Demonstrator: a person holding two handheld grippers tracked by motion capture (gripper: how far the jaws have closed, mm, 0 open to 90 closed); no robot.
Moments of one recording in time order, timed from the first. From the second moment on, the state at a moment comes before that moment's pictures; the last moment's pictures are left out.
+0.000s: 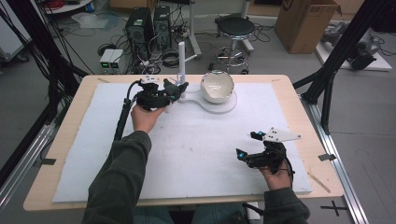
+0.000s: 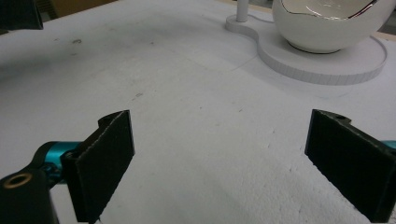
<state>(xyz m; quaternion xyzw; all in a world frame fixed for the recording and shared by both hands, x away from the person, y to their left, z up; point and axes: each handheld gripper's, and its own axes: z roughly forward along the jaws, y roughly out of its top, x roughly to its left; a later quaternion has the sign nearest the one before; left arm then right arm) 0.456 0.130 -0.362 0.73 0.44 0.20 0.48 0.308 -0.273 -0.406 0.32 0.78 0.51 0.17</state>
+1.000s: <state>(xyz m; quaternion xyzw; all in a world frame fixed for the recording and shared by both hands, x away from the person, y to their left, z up) 0.459 0.127 -0.369 0.73 0.44 0.20 0.48 0.308 -0.273 -0.406 0.32 0.78 0.51 0.17</state>
